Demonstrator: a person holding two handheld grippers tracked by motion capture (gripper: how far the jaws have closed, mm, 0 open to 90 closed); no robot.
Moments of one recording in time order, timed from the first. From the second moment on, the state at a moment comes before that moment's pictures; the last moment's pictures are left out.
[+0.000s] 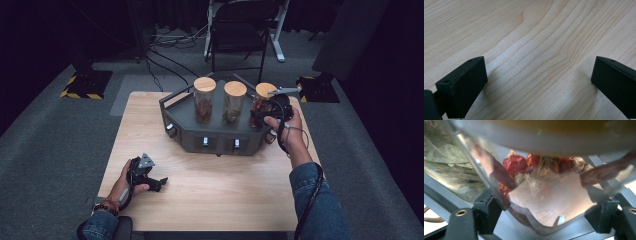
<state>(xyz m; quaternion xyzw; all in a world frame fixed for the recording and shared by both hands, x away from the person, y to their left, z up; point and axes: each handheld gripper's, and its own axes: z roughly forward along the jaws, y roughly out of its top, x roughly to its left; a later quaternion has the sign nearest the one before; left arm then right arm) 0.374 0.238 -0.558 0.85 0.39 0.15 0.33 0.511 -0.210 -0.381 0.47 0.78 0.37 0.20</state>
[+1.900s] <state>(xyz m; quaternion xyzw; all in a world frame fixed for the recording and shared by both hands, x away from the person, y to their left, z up) 0.374 0.238 -0.558 0.85 0.39 0.15 0.33 0.396 -0.237 -0.377 0.35 0.82 0.34 0.31</state>
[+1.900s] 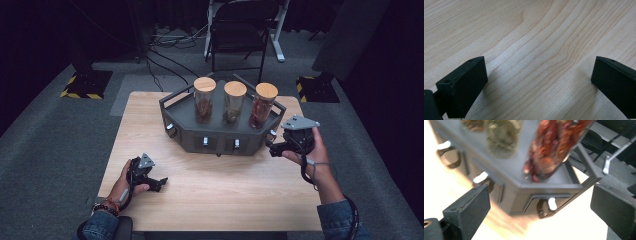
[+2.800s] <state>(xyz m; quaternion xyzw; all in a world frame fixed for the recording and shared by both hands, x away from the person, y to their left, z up) 0.374 0.238 -0.558 0.85 0.39 0.15 0.33 0.345 -0.239 -0.456 0.30 0.86 0.29 0.30</state>
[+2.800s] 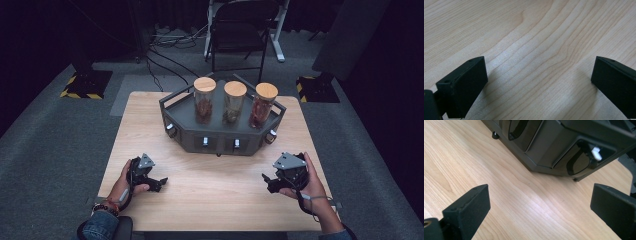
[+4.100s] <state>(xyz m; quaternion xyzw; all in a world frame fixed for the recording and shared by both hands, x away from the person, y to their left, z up) 0.374 0.238 -0.558 0.85 0.39 0.15 0.33 0.338 -0.299 -0.557 0.40 0.84 0.30 0.23</state>
